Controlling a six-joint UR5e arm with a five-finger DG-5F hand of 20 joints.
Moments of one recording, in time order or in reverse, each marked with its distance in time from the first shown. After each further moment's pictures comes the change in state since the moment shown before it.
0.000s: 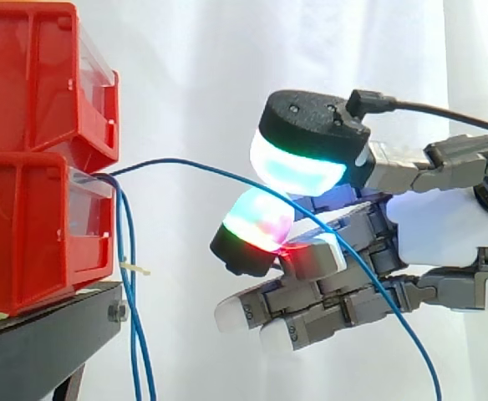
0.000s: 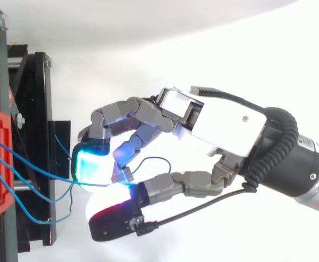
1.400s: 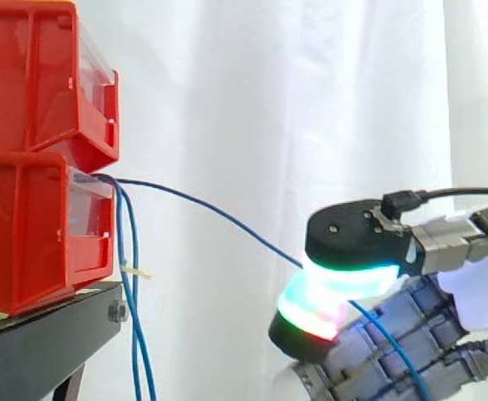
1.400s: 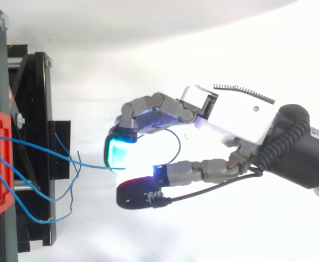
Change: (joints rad) arm 0.007 0.009 0.001 -0.288 0.026 0.217
